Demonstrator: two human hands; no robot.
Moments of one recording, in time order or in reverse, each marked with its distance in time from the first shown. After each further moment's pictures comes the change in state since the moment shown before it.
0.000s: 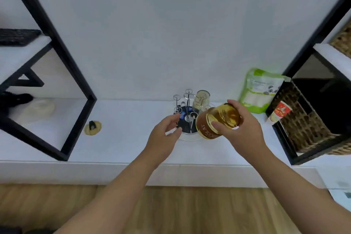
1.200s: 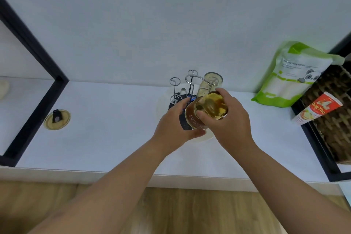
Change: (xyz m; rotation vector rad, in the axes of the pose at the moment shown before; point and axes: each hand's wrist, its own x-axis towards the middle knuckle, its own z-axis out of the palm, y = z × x) left_hand 0.142 -0.124 0.068 0.195 -0.057 0.130; right_hand 0.088 0.116 0.116 -0.210 -0.003 -0.071
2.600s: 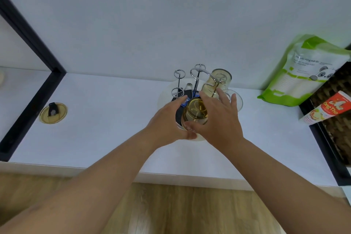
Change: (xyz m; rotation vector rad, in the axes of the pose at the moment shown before) left_hand 0.016 -0.022 -0.019 0.161 -0.153 -0.017; right_hand 0.014 0.013 0.040 -0.523 -0.206 -0.229
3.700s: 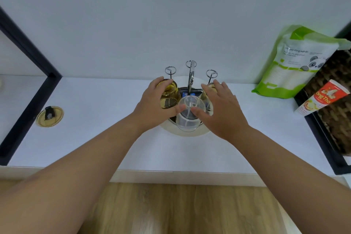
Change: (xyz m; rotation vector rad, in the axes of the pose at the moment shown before) left_hand 0.020 -0.008 -0.020 0.083 0.162 0.035; right_hand -0.001 0.033 -0.015 0.150 -0.089 0.078
